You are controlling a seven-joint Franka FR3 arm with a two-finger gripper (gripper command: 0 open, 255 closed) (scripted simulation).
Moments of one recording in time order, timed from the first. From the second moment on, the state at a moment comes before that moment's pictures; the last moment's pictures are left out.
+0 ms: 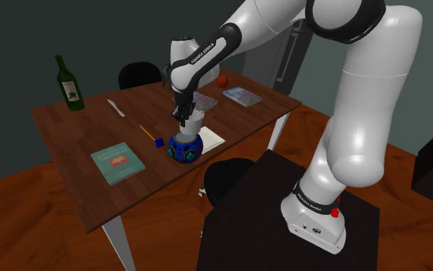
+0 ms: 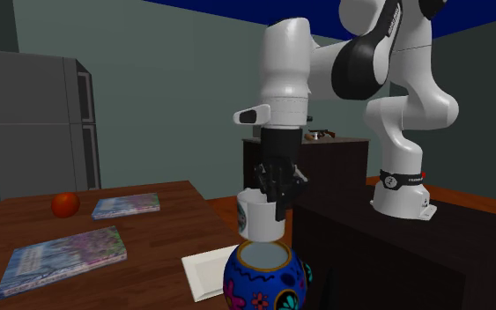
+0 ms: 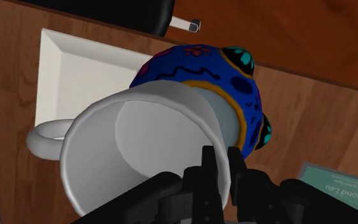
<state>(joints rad) 0.27 0.25 -0.18 -2.14 0.01 2.39 -0.01</state>
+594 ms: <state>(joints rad) 0.26 0.30 -0.18 -2.15 0.02 2.44 -0.01</state>
